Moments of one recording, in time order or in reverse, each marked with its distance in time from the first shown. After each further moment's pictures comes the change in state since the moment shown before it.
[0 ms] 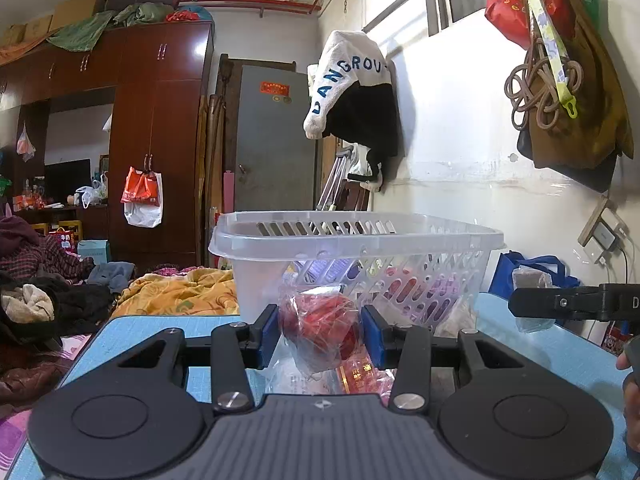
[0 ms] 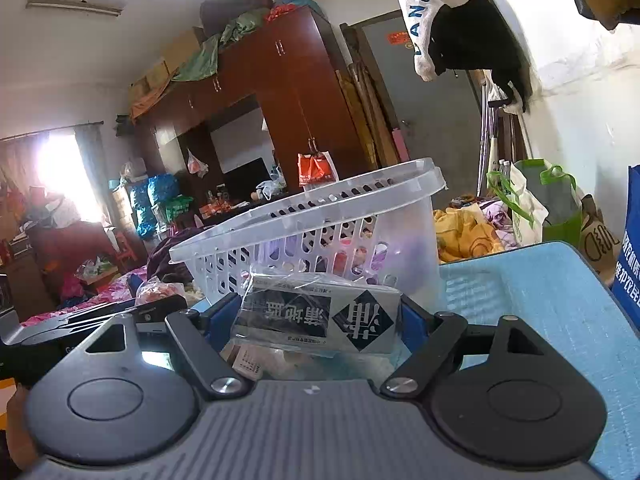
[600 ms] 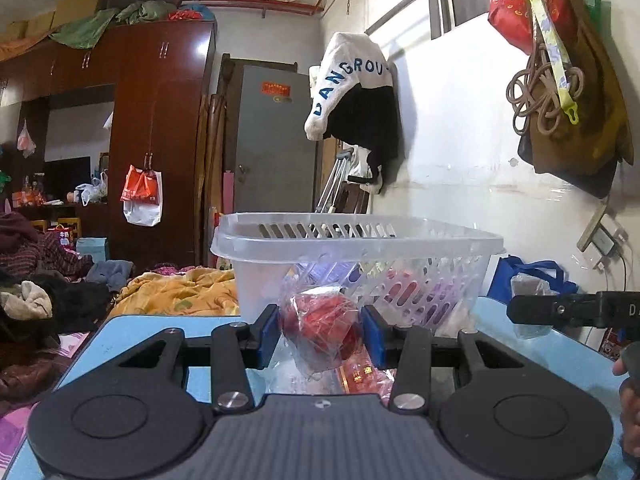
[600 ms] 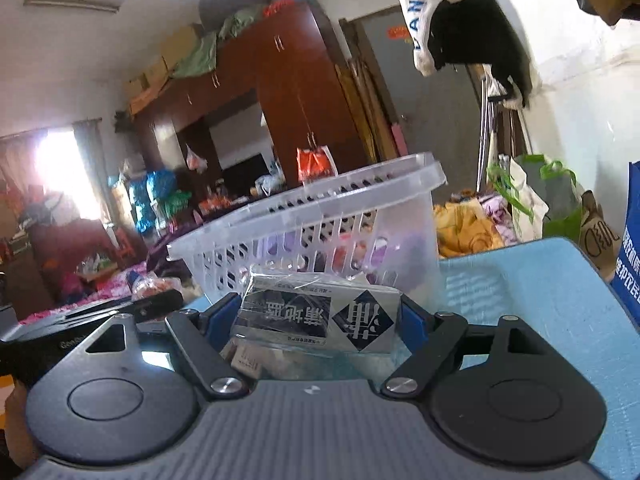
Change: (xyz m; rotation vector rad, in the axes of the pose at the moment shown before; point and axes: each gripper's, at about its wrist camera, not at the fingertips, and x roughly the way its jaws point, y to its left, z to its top) left arm 0.001 0.000 0.005 -0.013 -0.003 -0.004; right arm -0.001 -0.002 0.003 0.010 0.017 0.007
